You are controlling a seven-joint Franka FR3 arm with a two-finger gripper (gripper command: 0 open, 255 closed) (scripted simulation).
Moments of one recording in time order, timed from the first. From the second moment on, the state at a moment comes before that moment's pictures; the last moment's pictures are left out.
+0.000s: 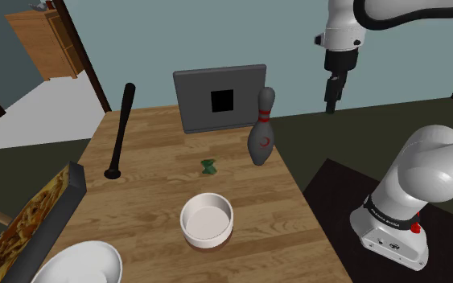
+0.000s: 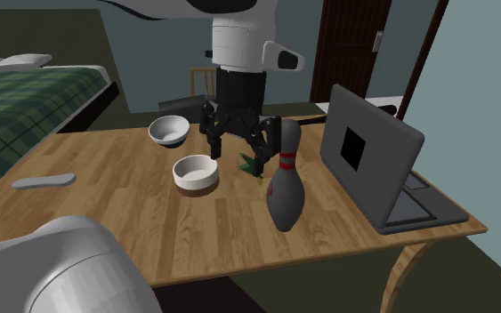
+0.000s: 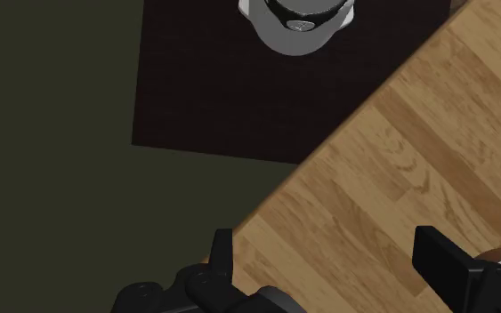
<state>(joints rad) -0.02 -0.82 0.03 -2.45 -0.01 1.47 -0.14</state>
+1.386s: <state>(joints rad) 0.00 -0.20 0.25 -2.29 0.09 1.96 0.22</state>
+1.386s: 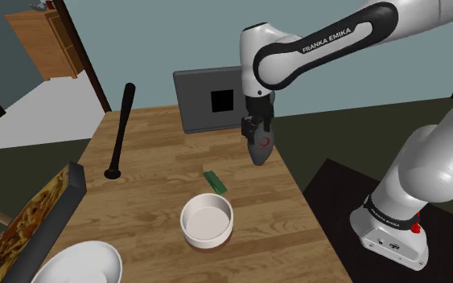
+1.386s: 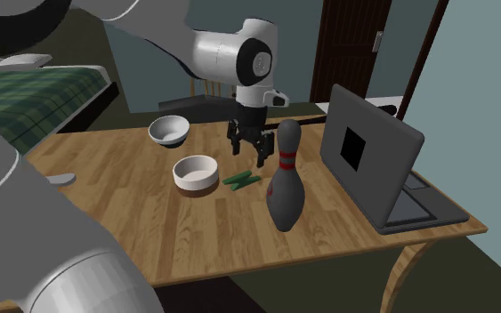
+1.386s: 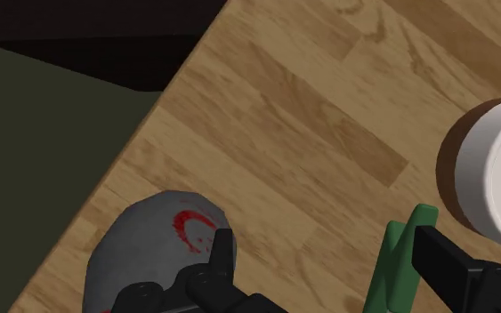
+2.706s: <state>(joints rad) 0.11 0.56 0.26 -1.62 -0.08 2.06 0.55</state>
